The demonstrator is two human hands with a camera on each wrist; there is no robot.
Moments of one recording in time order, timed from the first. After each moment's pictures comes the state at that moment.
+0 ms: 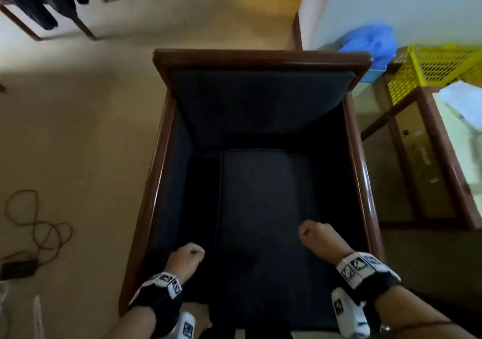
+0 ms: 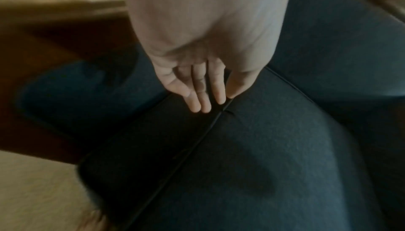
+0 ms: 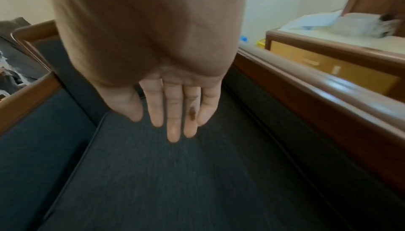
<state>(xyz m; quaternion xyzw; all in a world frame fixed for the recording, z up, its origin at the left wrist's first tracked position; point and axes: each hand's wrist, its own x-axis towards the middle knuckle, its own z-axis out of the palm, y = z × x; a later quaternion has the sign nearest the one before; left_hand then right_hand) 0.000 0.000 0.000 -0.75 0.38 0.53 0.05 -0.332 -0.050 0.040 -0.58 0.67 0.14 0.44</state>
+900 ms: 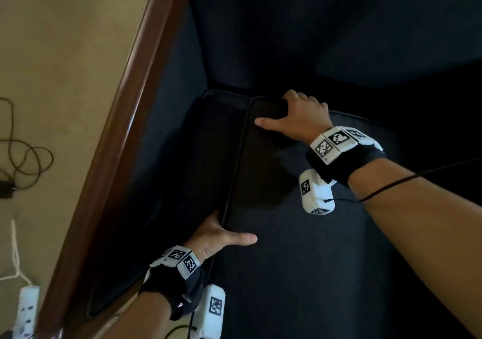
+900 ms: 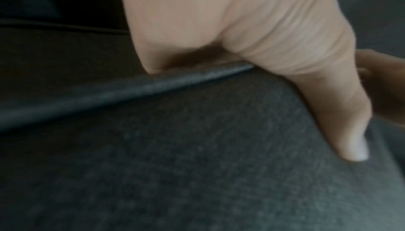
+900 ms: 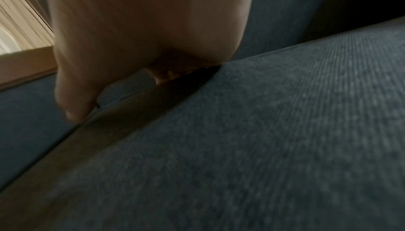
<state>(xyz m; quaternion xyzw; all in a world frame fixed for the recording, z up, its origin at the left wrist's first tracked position) -0.040 -0.050 -0.133 -0.67 0.20 0.70 -0.13 -0.197 -0.281 -0.110 -0.73 0.62 0.10 0.28</state>
